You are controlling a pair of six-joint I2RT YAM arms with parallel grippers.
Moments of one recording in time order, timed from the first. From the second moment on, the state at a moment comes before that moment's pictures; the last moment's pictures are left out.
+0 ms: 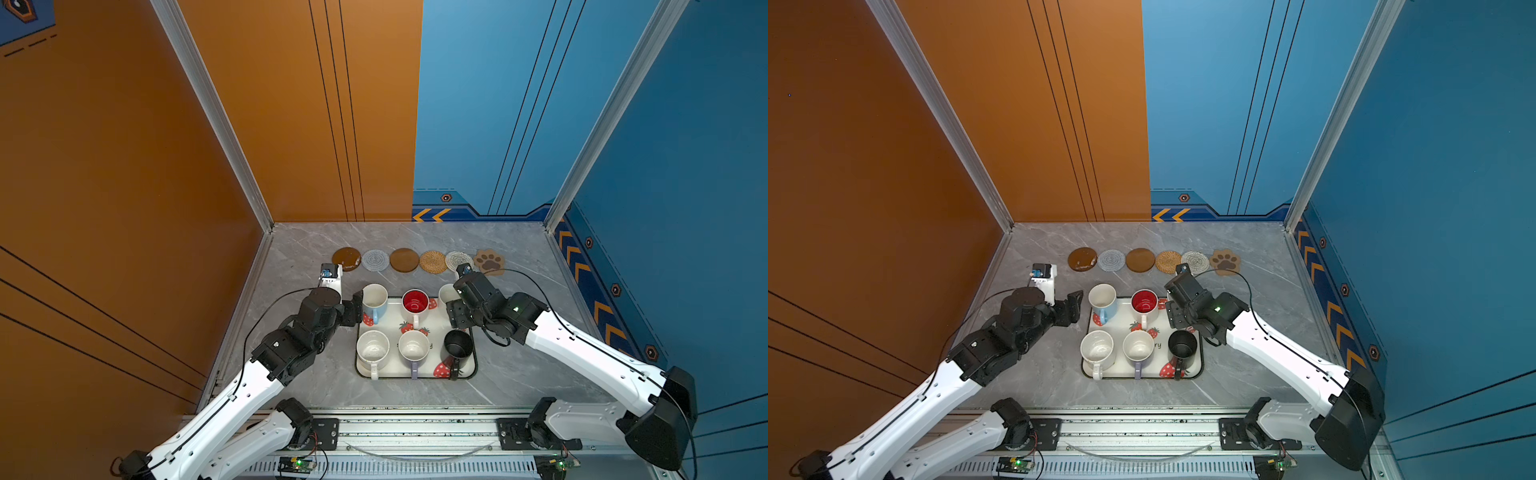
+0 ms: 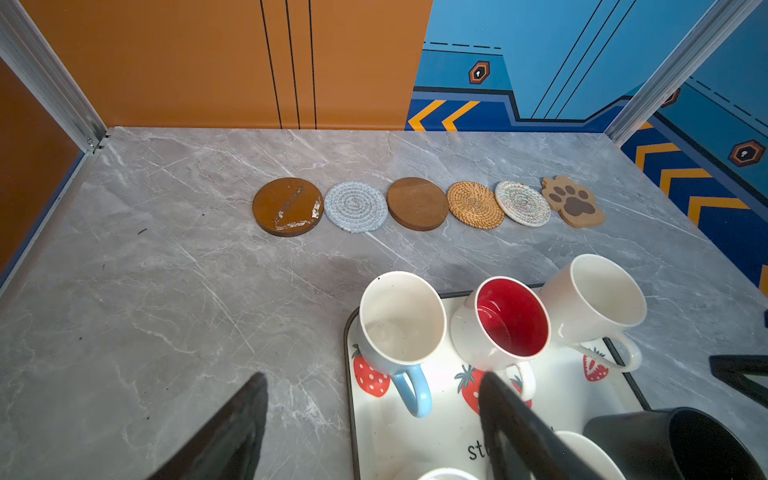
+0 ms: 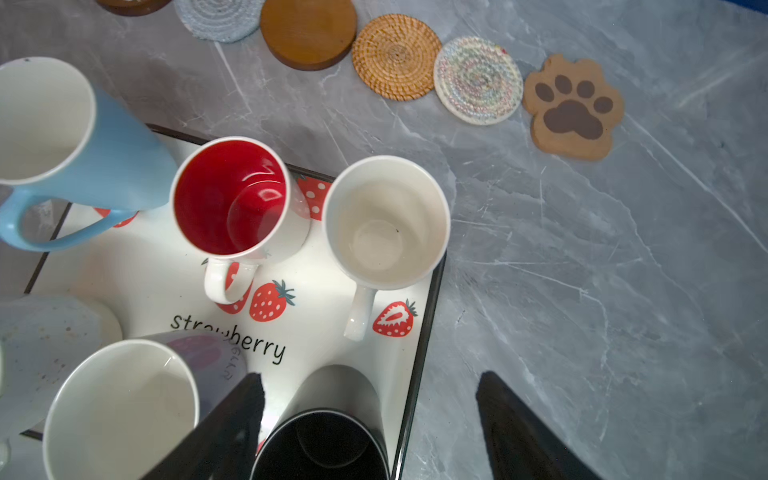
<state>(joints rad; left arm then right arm) -0.64 0.82 0.83 -0.49 -0.37 -0.36 0.74 1.26 1.08 -0.82 0.32 0.40</state>
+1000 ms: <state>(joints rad) -0.63 0.83 0.83 -0.47 -0.39 -0.36 0.64 1.45 1.03 -0.74 0.12 0.43</state>
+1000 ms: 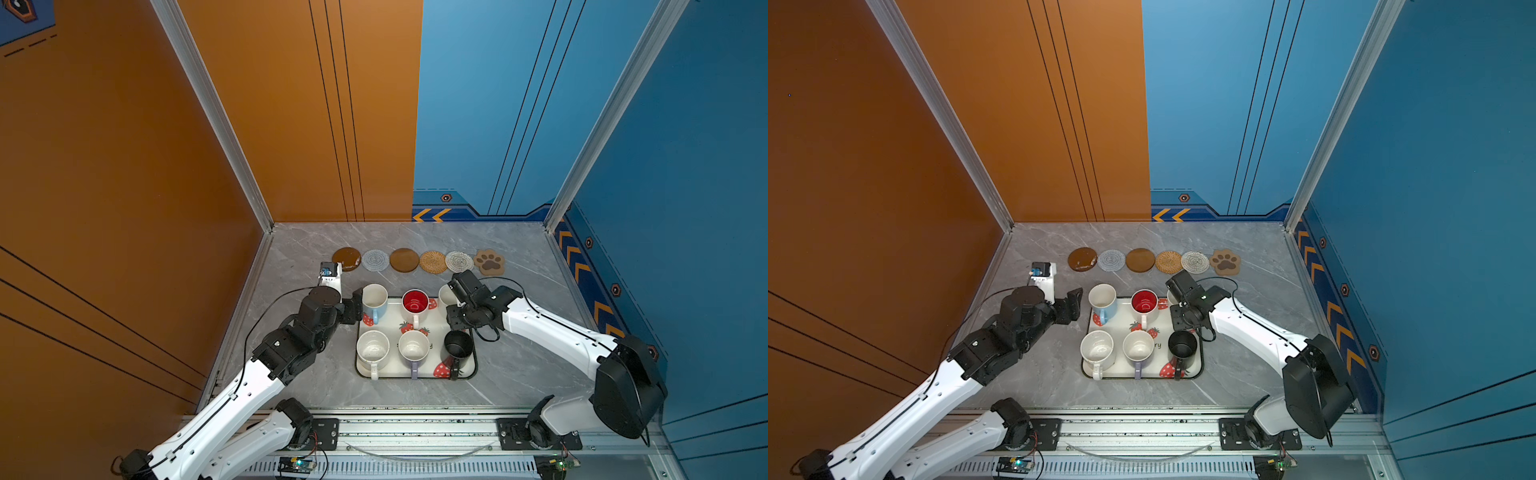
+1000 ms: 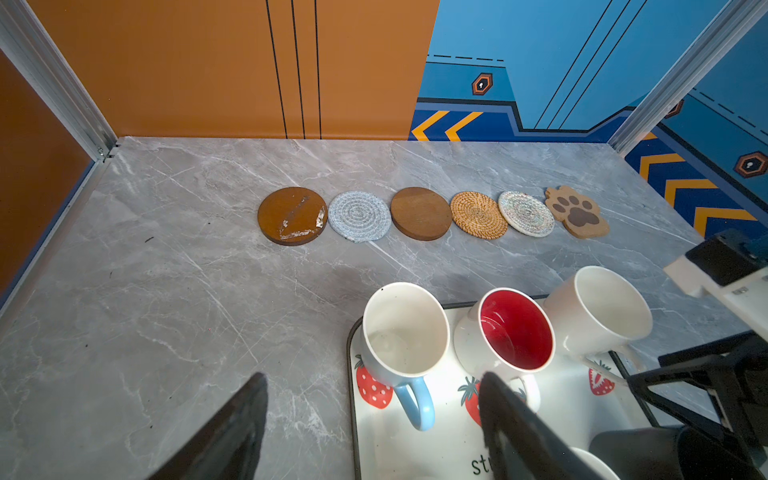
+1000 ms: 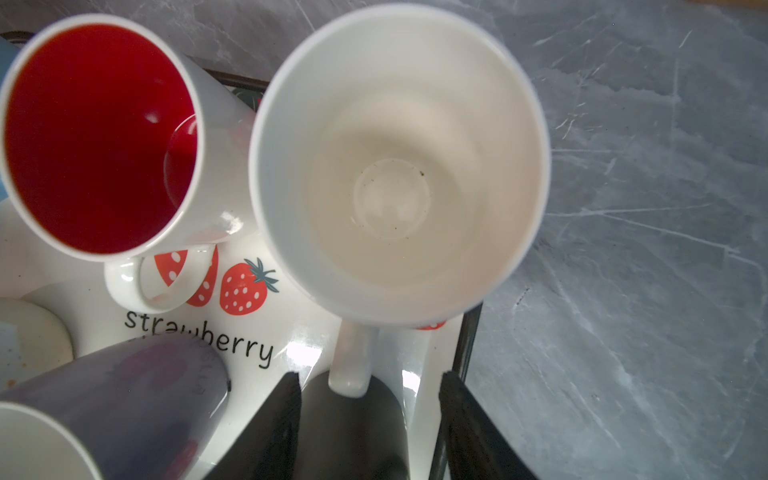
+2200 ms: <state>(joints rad) -0.59 0.79 0.79 -0.39 -0.31 -0.36 0.63 1.60 1.08 -0.73 0.12 0.43</state>
